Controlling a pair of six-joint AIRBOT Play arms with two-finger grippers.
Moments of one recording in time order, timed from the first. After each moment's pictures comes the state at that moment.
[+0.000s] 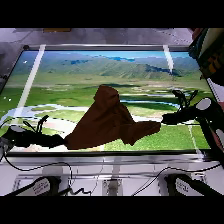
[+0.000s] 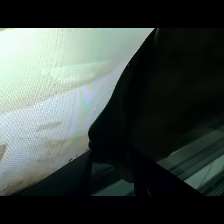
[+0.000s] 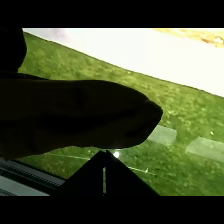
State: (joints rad) left arm 0.46 -1.27 0.53 0.96 -1.19 -0.81; right arm -0.20 -1.18 0.90 -1.15 1.21 1.12
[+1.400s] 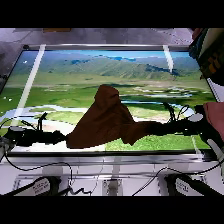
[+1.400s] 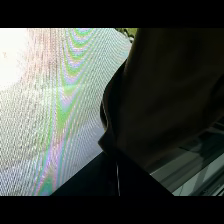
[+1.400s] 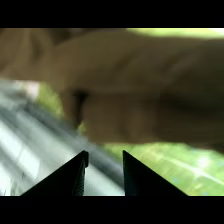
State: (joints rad) left arm 0.46 -1.28 0.53 0.77 -1.19 -0.77; right arm -0.20 -1.18 0.62 -0.74 1.17 0.90
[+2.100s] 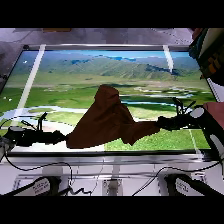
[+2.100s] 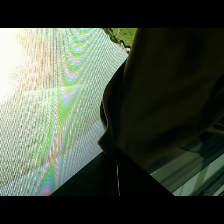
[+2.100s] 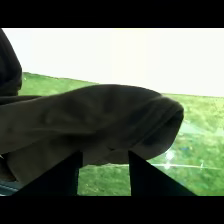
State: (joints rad) left arm 0.46 -1.28 0.53 0.77 -1.19 -0.77; right arm -0.20 -1.19 0.74 -1.03 1.06 1.28
